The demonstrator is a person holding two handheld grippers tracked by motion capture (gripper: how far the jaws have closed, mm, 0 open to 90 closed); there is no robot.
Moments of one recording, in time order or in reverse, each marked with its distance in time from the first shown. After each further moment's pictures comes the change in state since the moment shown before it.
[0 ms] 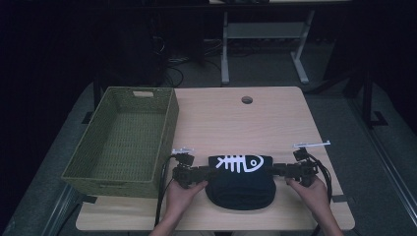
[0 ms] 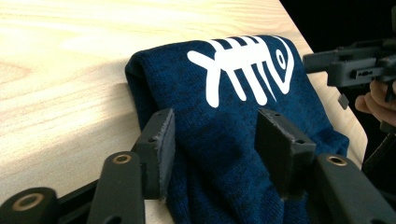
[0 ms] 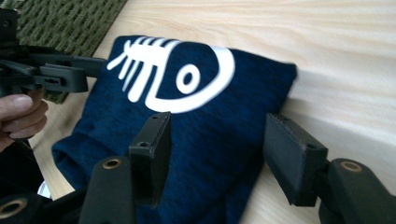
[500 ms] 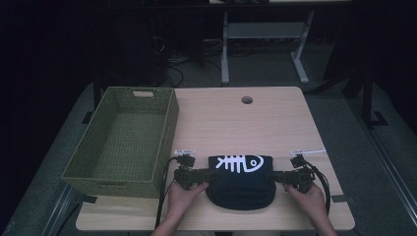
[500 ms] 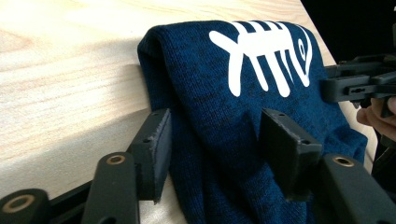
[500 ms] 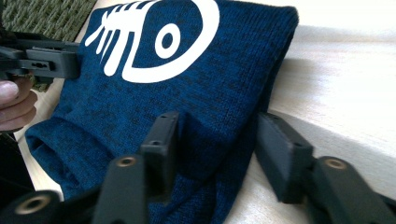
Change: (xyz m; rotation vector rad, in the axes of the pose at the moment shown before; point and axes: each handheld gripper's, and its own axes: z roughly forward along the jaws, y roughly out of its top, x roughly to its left) left arm 0.007 -0.006 0.010 0.035 0.014 -0.043; right arm -0.007 -0.019 0.015 0.035 -0.012 0.036
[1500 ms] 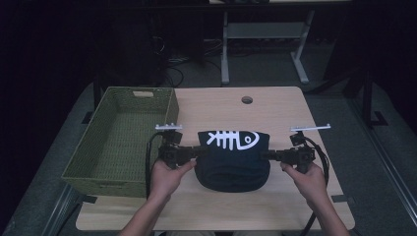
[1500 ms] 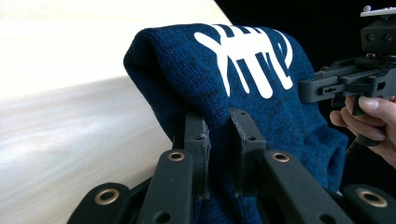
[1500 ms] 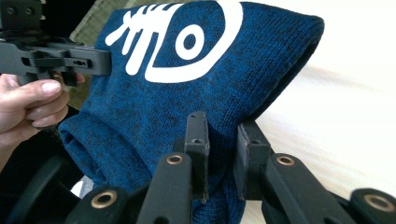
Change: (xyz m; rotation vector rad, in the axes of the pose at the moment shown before) left arm -0.042 0.065 -0.078 -0.089 -0.032 0.110; right arm 0.065 0.059 -0.040 -0.091 0.124 -0.079
